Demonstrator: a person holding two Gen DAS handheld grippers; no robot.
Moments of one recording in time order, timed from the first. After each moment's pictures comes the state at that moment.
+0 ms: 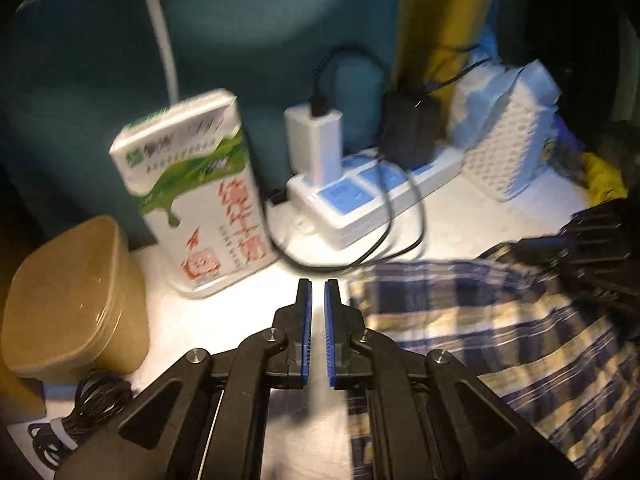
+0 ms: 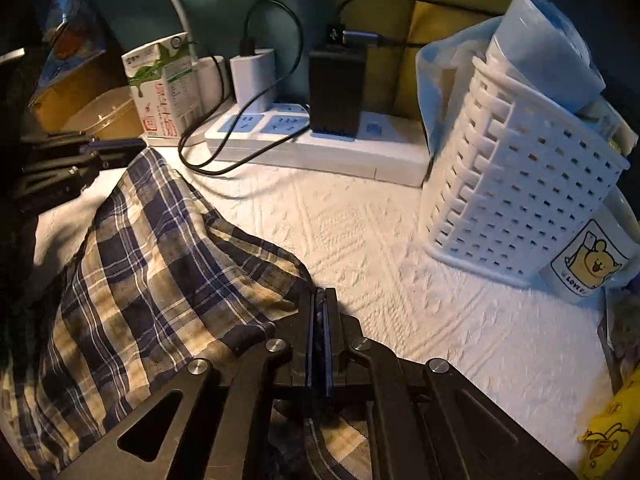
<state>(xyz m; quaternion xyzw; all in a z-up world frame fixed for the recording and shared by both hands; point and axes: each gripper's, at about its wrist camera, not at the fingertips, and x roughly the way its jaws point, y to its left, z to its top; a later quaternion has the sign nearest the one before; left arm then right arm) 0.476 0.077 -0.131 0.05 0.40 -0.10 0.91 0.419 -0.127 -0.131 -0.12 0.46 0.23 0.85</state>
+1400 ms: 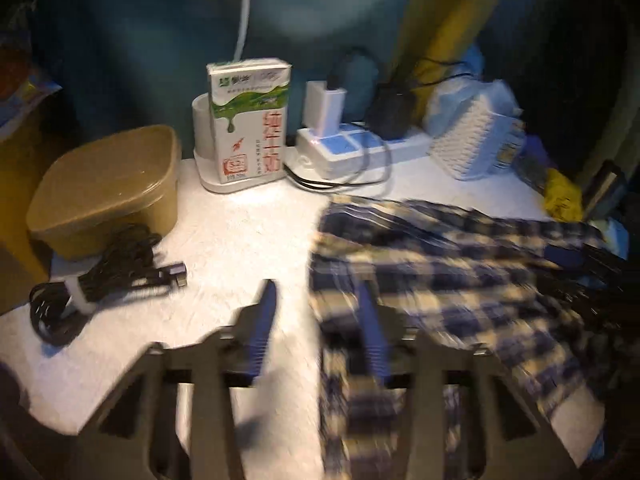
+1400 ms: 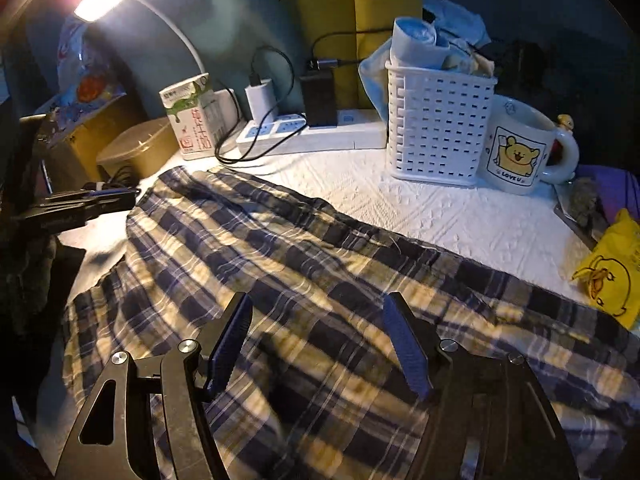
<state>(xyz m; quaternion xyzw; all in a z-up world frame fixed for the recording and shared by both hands) 0.377 0.108 -0.095 -0.04 0.43 -0.12 0.89 0.310 -0.171 -0.101 -0.03 0.43 0.20 0.88</state>
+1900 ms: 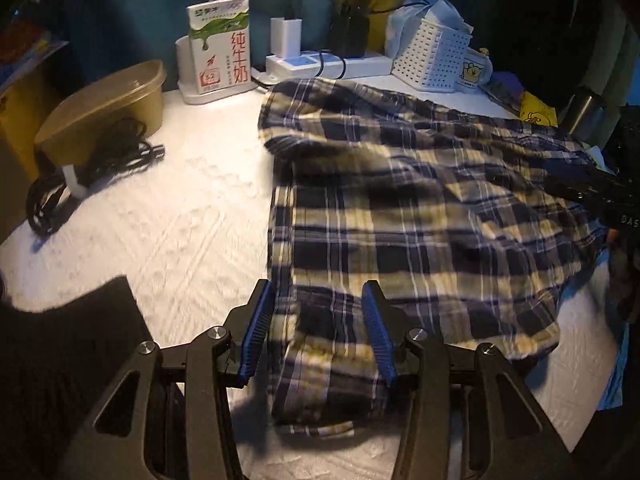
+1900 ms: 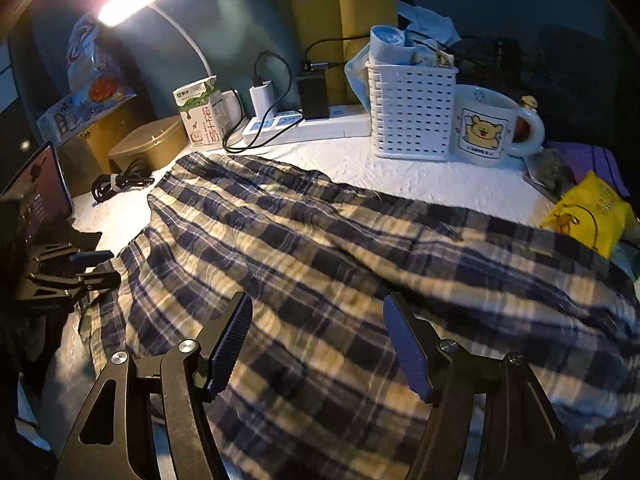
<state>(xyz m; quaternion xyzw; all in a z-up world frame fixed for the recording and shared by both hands) 0.293 0.085 -0.129 0.00 0.48 -0.12 0.87 0.254 -0.192 -0.089 -0.02 0.43 0.18 0.88</state>
